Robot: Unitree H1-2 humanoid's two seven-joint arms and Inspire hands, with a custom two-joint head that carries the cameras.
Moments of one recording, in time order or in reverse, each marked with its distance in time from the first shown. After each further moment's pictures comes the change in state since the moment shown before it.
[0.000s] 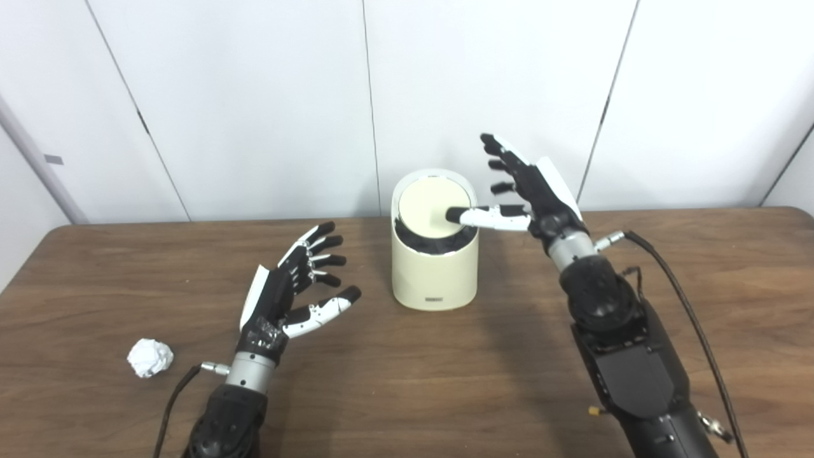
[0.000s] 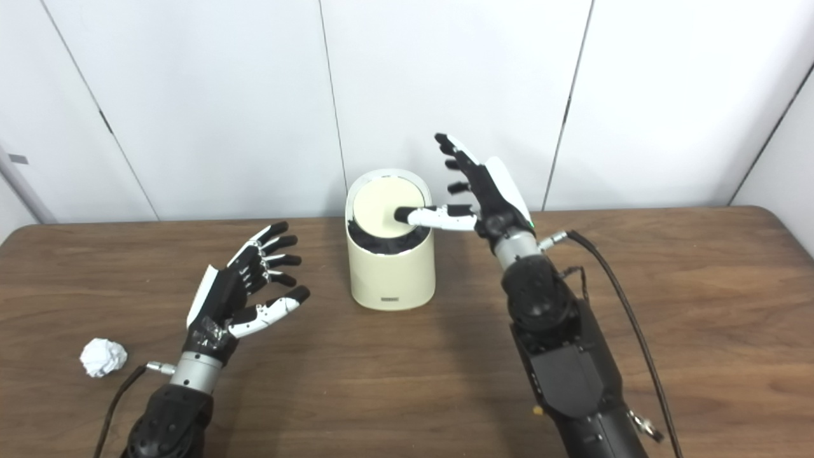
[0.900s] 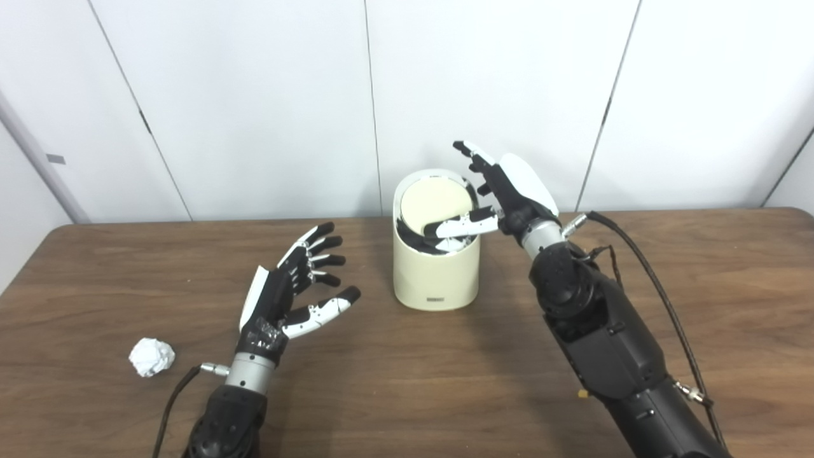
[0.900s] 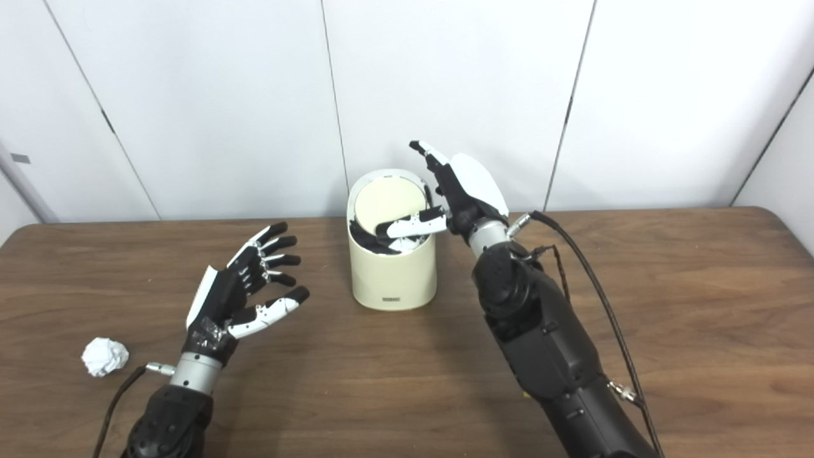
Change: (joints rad) left arm 0.003 0.000 0.001 -0.004 -0.002 0.003 0.000; right arm -0.060 -0.023 0.129 0.059 -0.188 0.039 0.008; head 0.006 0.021
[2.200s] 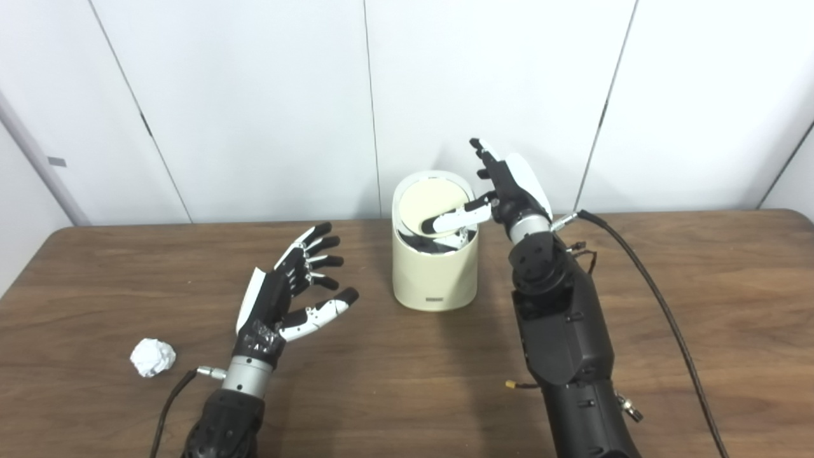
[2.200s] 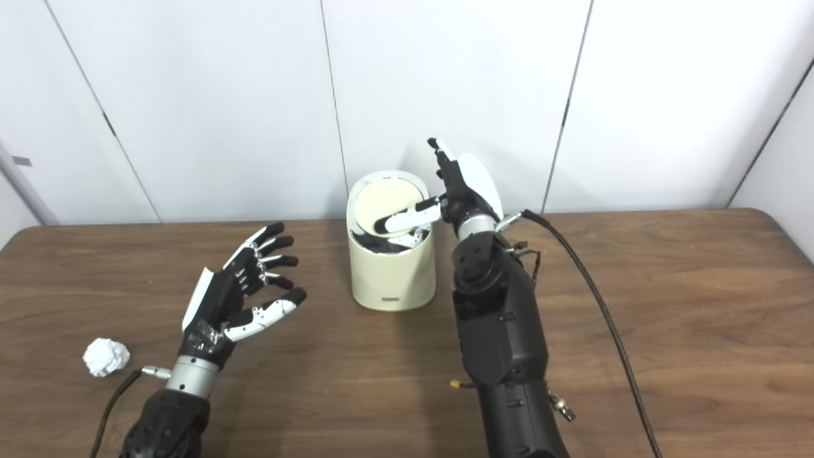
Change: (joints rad) left arm 0.018 0.001 0.002 -0.041 -0.002 0.016 -0.001; right arm -0.036 0.293 -0.395 0.061 -0.307 0.087 0.173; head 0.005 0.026
